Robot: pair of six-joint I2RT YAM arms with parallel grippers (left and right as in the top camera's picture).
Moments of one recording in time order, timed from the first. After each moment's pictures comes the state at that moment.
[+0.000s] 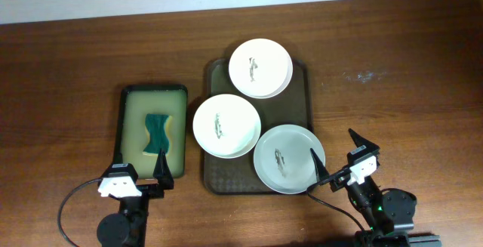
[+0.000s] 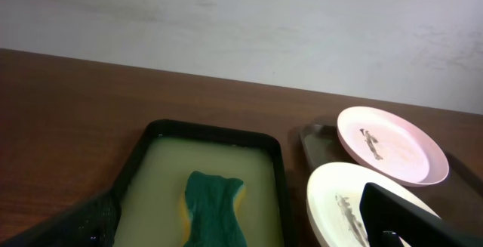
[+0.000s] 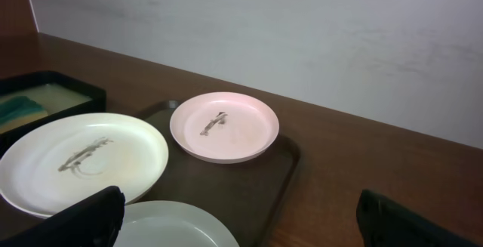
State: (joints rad) left arm -0.01 0.01 0.01 -0.07 0.04 -0.17; right arm -0.02 0.02 0.01 -0.05 -0.39 -0.13
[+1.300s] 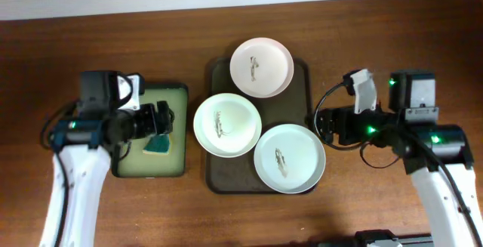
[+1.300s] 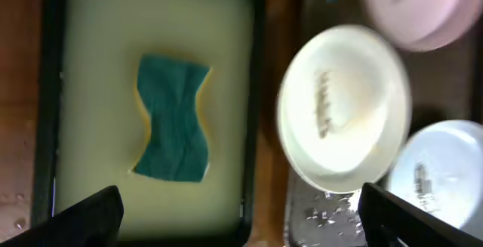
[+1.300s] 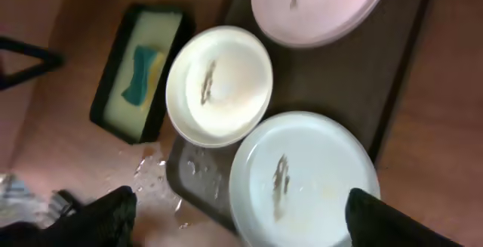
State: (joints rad) left arm 0.00 1.35 1.19 -0.95 0.22 -0.12; right arm -0.02 1.13 1.13 -1.00 -0.61 0.03
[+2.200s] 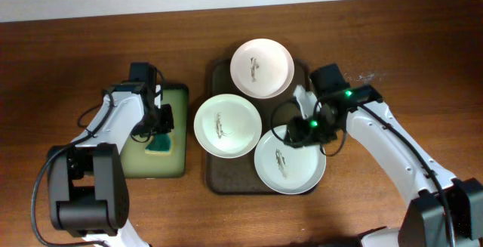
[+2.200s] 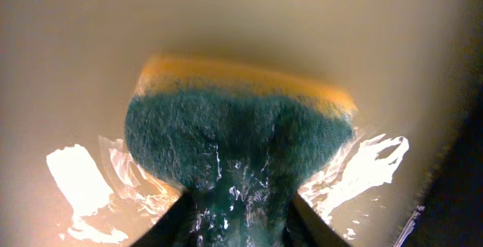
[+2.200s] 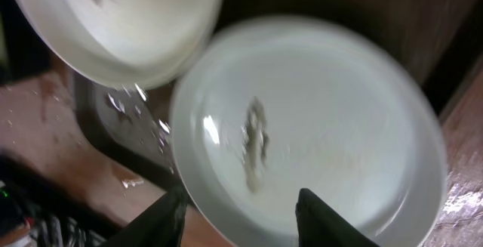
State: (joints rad) left arm -0.07 1.90 1.24 -0.81 -0.01 -0.18; right arm 0.25 1.56 1.16 -0.97 -0.39 0.11
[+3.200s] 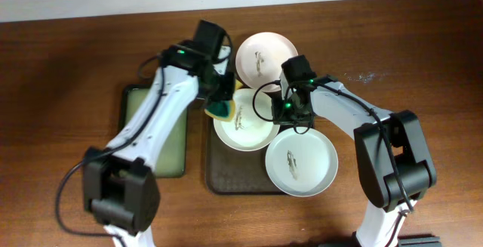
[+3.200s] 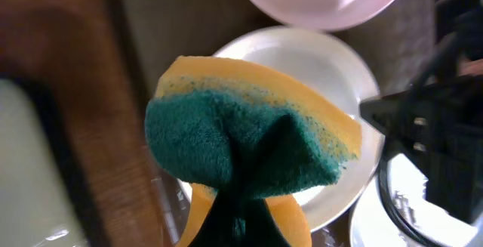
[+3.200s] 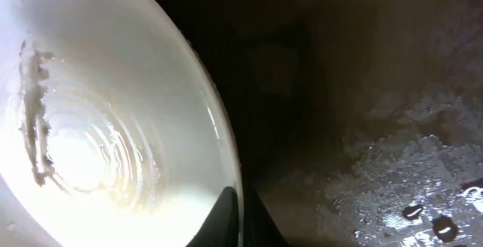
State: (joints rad) left arm -0.42 1.95 1.72 -1.02 0.13 -0.20; right arm 0.29 1.96 1.23 -0.61 -0.24 0.28
